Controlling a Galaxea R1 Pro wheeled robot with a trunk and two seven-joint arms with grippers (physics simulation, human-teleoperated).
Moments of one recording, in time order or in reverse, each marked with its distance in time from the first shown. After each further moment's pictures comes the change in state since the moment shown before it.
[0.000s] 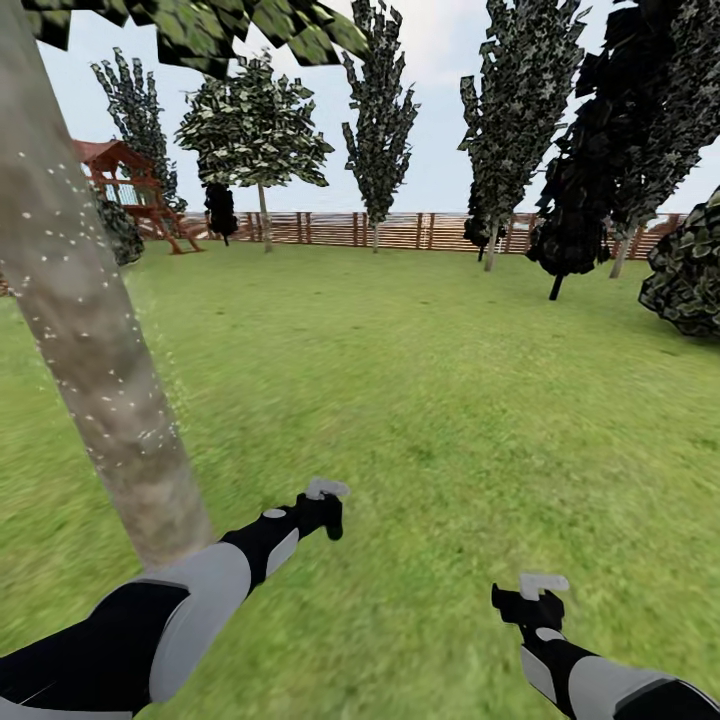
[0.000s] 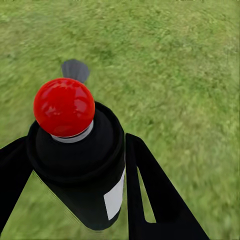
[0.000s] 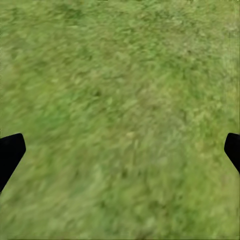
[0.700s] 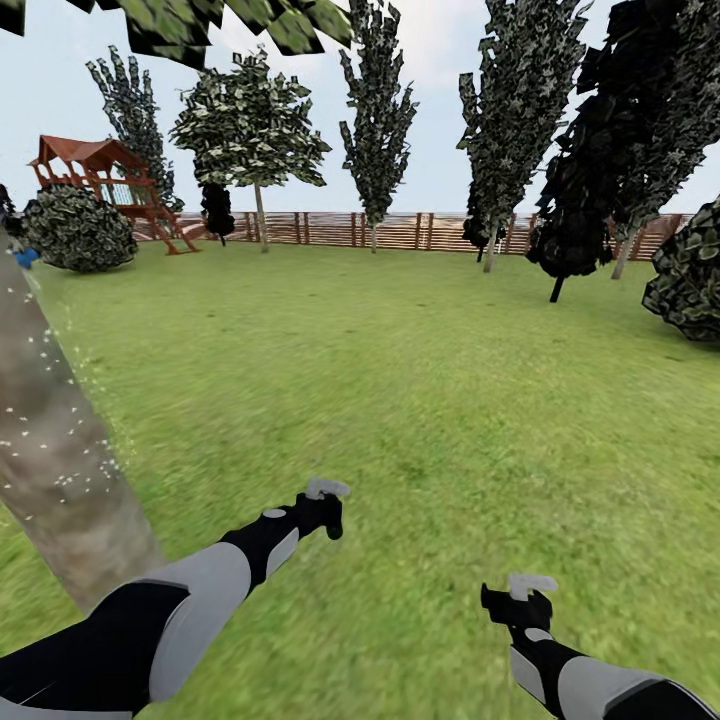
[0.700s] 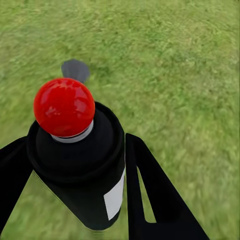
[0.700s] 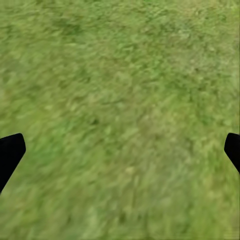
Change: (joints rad) left arm 0.000 0.000 0.001 -0.001 0.001 -0.001 0.003; right arm 0.001 0.031 0.000 0.000 0.000 0.000 0.000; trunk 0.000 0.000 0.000
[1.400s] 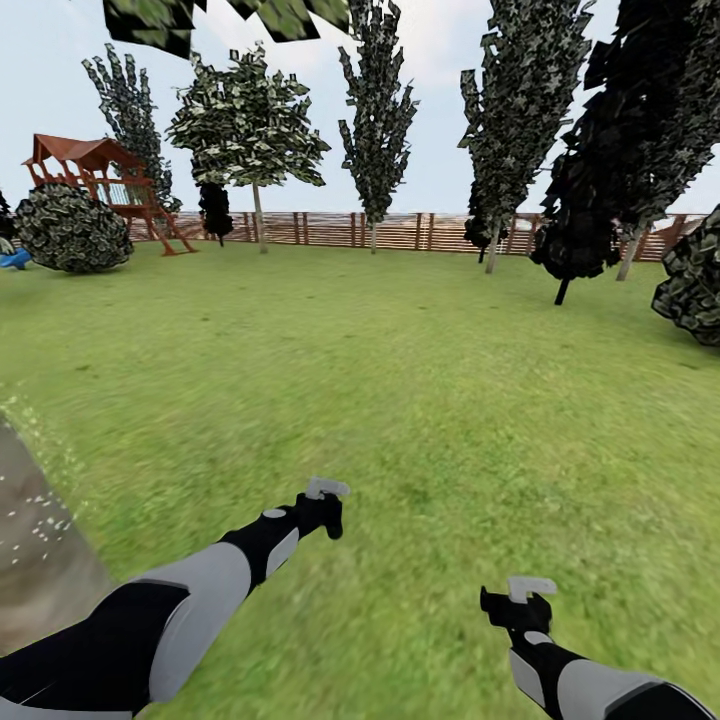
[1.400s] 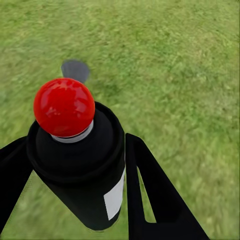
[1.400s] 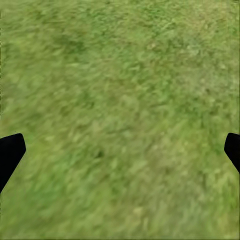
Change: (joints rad) left arm 0.000 0.000 0.000 0.000 0.001 -0.002 0.000; right arm 0.007 0.003 0.000 0.000 0.001 0.000 0.000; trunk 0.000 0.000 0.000
